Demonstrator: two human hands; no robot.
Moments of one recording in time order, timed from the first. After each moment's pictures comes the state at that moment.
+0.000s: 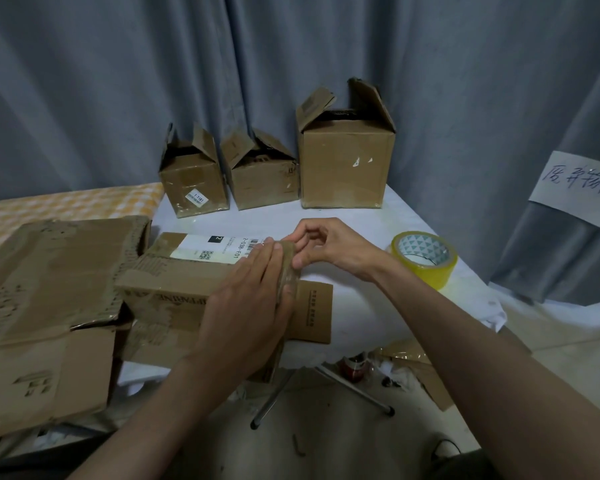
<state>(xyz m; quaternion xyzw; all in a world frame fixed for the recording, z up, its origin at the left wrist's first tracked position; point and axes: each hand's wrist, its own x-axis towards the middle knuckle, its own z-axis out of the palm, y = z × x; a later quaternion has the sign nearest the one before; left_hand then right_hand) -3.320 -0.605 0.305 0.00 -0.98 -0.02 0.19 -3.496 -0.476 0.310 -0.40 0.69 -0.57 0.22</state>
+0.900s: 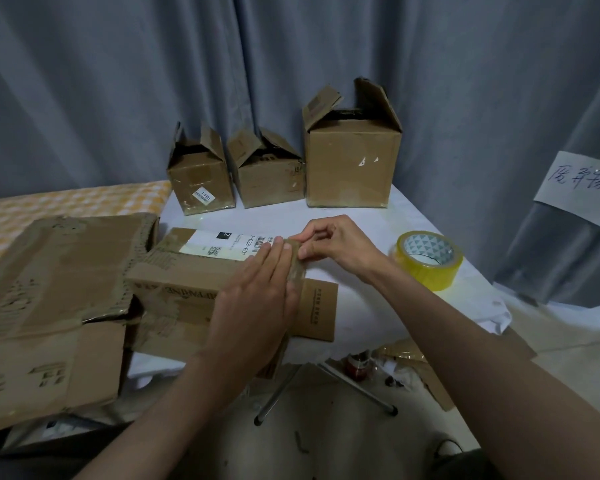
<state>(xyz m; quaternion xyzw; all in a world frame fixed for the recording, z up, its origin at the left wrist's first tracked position) -3.319 -0.602 0.302 0.01 -0.98 0.00 0.20 -3.483 -0.482 0.312 -0.35 0.70 -0.60 0.17</state>
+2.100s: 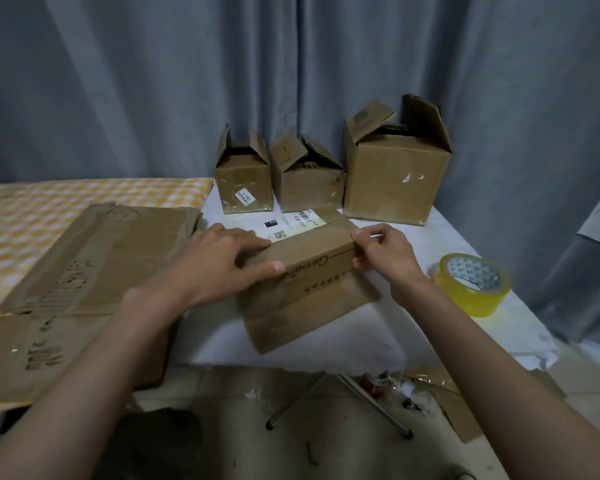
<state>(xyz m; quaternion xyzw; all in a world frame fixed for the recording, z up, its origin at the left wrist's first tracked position) -3.318 -0.723 0.353 0.05 -0.99 -0.09 0.08 -3.459 -0.500 0.329 -0.06 0.79 -0.61 0.07</state>
